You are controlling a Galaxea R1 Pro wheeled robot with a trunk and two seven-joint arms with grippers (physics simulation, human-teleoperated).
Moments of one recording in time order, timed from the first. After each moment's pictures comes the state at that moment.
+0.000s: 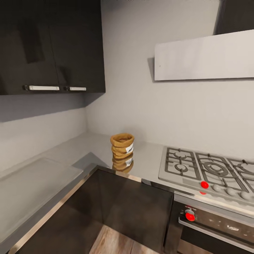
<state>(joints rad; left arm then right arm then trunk) 0.00 -0.02 0.01 -0.03 0.15 -0.12 0.01 -0.16 -0.07 -0.61 0.03 0.56 -0.09 0.06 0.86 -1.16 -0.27</state>
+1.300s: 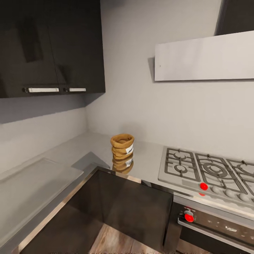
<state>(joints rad) 0.00 -0.02 0.01 -0.04 0.15 -0.12 0.01 -0.16 -0.07 -0.61 0.03 0.56 -0.09 0.06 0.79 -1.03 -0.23</state>
